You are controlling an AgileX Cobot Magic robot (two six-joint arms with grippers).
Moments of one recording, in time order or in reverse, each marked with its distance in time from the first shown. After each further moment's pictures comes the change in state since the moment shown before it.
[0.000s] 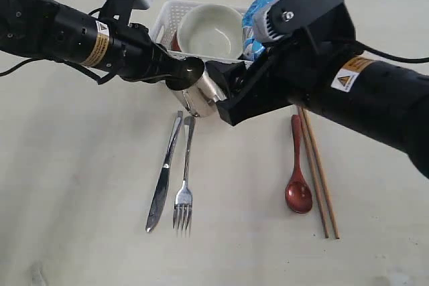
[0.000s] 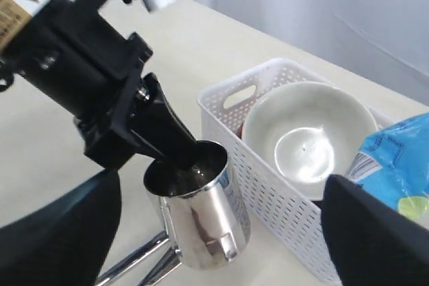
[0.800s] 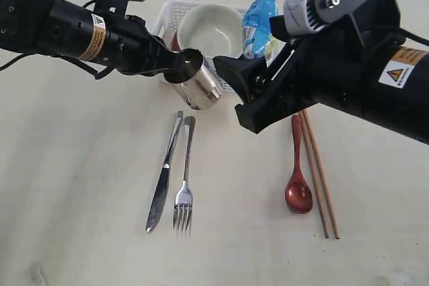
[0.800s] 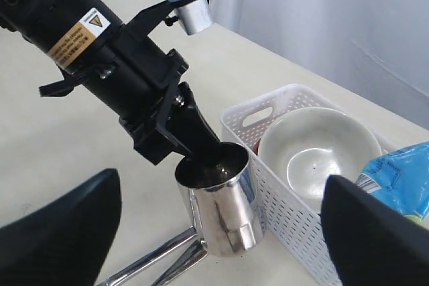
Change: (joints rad) left arm 0.000 -0.027 0.000 0.000 0.013 0.010; right arm 0.000 -0.170 0.000 0.013 0.146 -0.068
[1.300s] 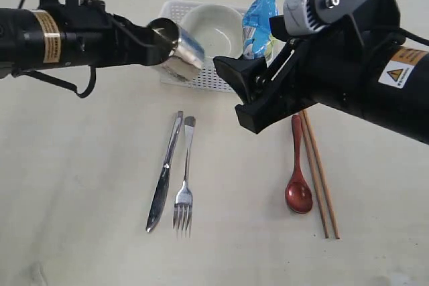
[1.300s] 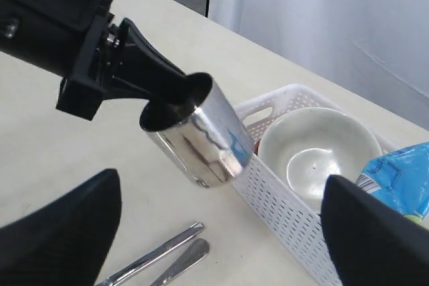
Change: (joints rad) left arm -0.059 -0.292 0.248 -1.030 0.207 1.032; right arm 0.000 0.000 0.000 0.000 0.001 -0.002
